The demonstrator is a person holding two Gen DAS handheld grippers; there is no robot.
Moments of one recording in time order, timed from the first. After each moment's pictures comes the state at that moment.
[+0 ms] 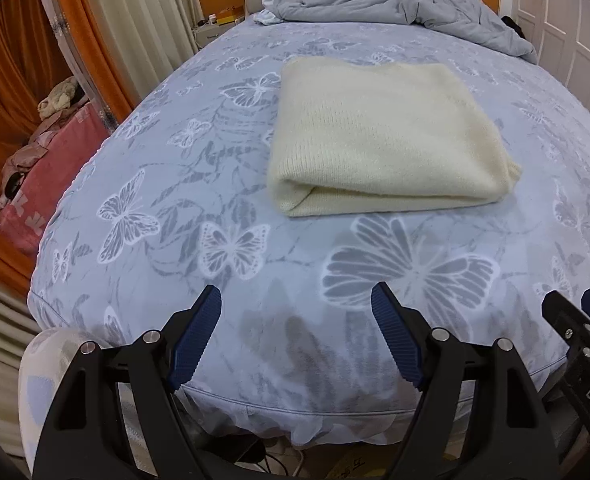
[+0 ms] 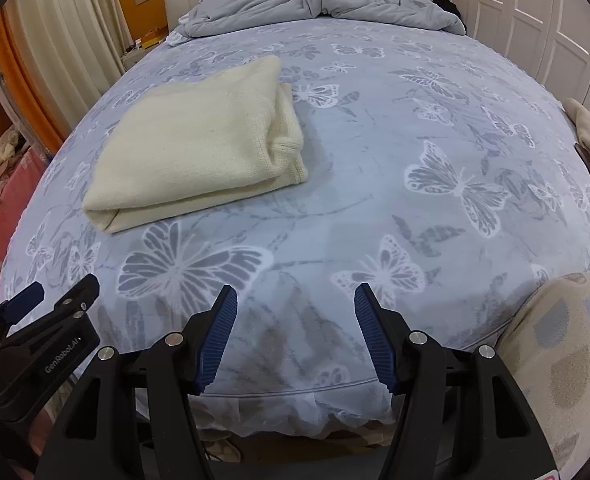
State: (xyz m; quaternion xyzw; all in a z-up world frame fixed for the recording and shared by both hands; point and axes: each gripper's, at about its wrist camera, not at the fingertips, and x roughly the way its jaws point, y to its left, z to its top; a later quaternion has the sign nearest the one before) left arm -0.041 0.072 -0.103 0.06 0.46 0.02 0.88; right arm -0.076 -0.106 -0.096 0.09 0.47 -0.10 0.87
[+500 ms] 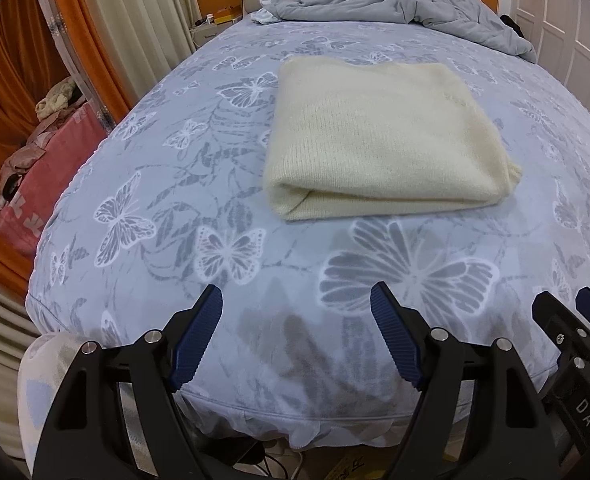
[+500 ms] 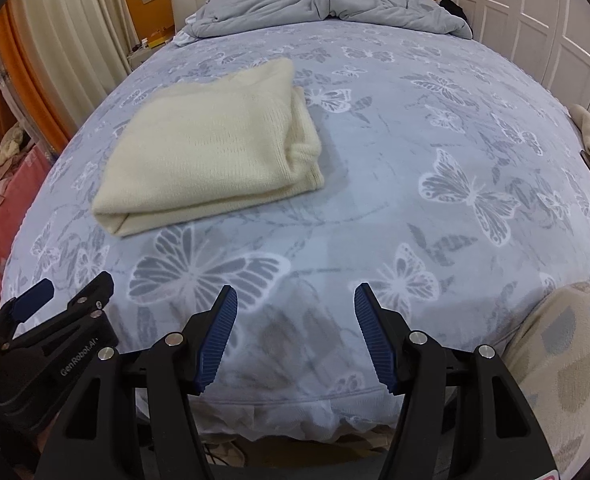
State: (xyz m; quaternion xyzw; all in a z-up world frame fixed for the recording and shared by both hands) left arm -0.036 0.068 -0.101 0.06 0.46 0.01 0.88; right arm -0.067 -0.094 -0.092 0.09 0.47 -0.09 0.88
